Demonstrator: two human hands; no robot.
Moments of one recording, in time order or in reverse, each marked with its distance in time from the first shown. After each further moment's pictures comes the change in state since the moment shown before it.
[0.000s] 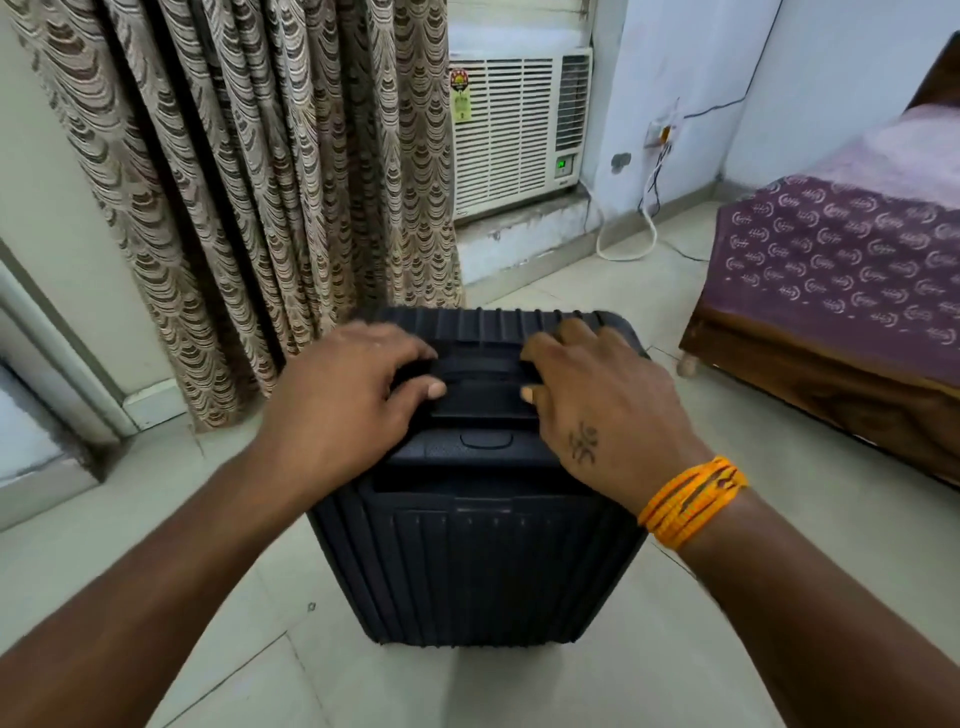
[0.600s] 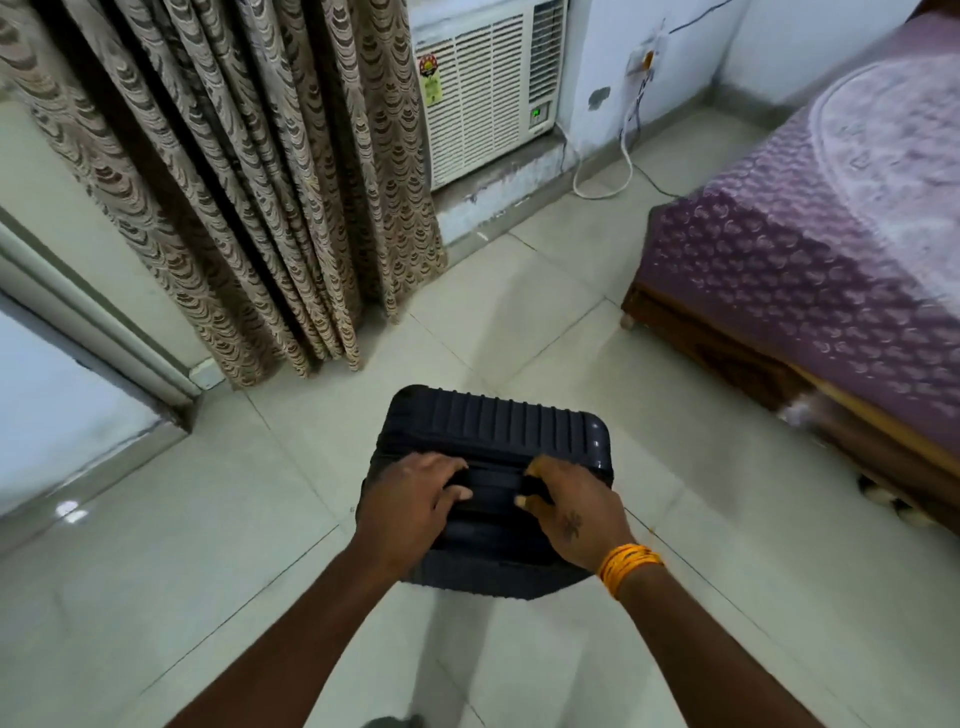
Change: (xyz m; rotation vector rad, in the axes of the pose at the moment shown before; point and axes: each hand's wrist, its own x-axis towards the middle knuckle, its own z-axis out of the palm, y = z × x) left_hand 0.006 0.147 -0.140 -0.234 -0.484 -0.261; right_hand -0.070 0.056 -0.174 0.500 -0.511 0.267
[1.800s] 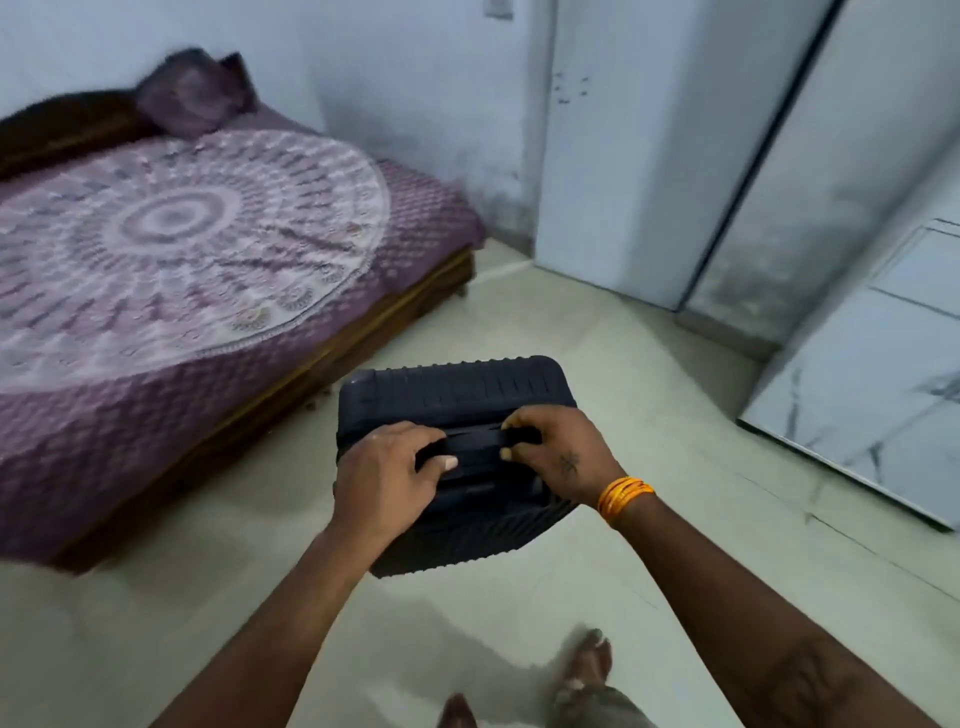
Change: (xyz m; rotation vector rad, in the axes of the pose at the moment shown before) left_hand -0.235 0.492 -0.138 -0.067 -0.450 1.402; right_hand -0.605 -0.078 -0.145 0.529 1.047 1.175
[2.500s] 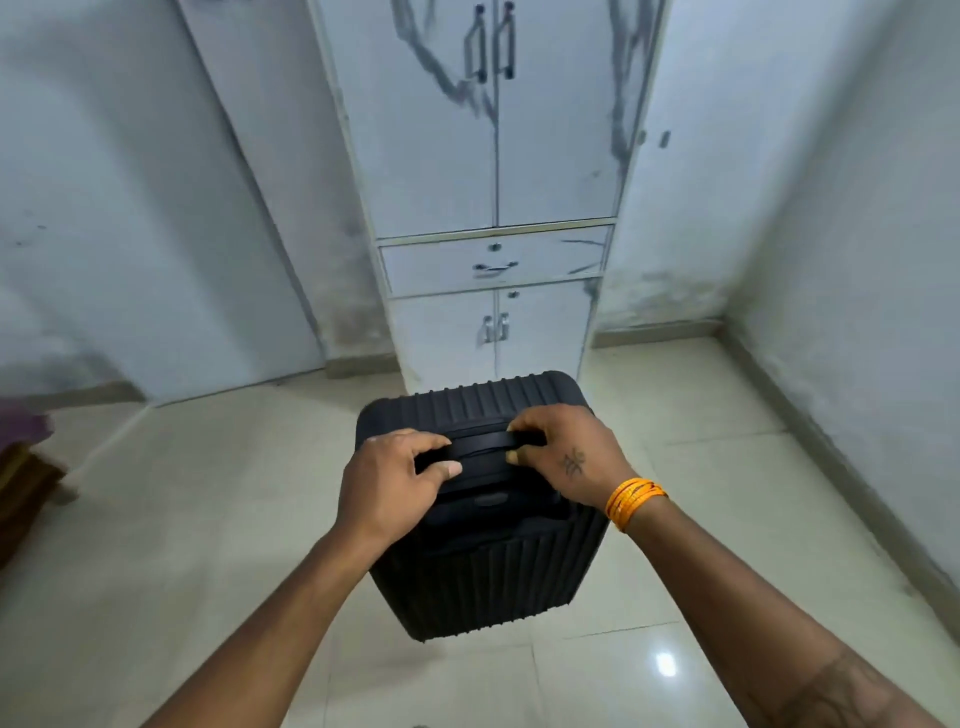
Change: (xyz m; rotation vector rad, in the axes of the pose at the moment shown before) left_hand 0.009 0.578 0.233 -0.331 -0.416 0.634; right_hand -0.347 0.359 -0.355 -0.057 0.595 0.622
